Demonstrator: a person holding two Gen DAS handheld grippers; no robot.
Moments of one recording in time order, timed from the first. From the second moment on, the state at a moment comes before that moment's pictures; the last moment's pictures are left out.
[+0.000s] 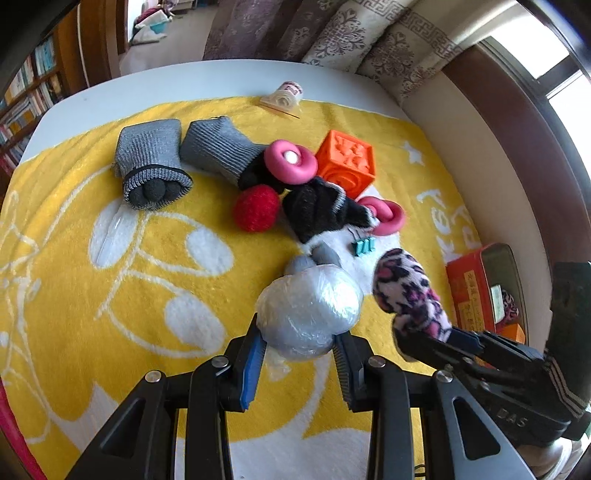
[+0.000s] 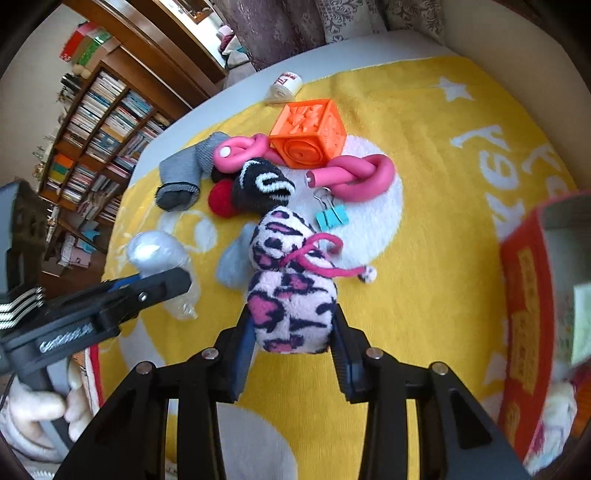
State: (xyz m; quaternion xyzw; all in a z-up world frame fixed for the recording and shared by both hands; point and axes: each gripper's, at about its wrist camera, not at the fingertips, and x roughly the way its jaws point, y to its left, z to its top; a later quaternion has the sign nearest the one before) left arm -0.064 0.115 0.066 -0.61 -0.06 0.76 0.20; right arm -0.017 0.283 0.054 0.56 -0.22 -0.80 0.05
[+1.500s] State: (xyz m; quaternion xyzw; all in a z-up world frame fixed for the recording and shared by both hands) left arm 0.038 0.346 0.164 -0.52 0.05 0.78 0.34; right arm 0.107 0.485 0.136 0.40 -0.22 -0.88 -0.11
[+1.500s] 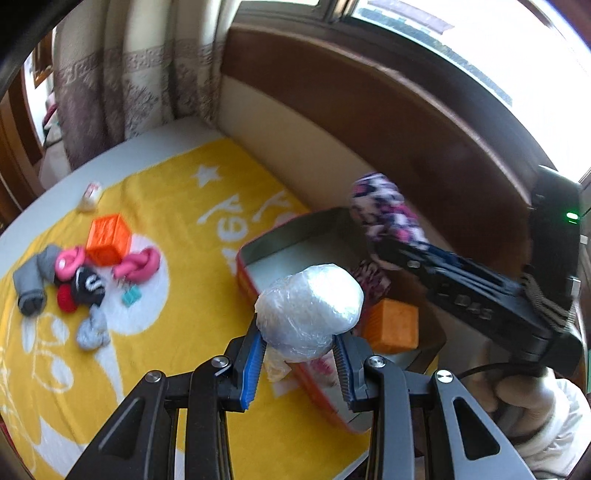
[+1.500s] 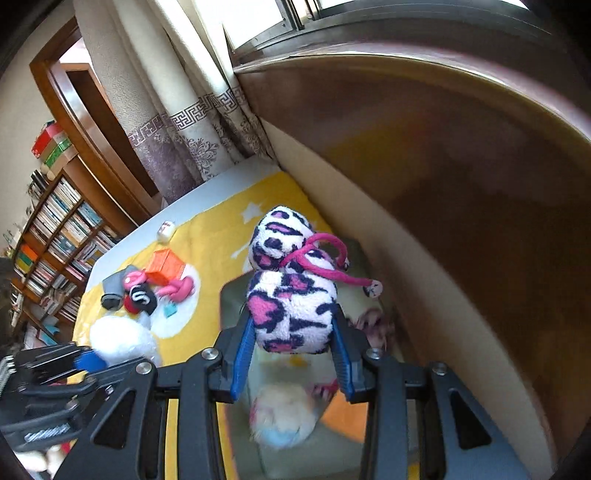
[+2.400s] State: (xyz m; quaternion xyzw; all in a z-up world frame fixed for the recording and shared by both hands) left arm -0.009 0.405 0.145 -0.54 0.04 0.78 0.32; right arm 0.181 0.488 0.138 0.40 -0.26 -0.87 -0.12
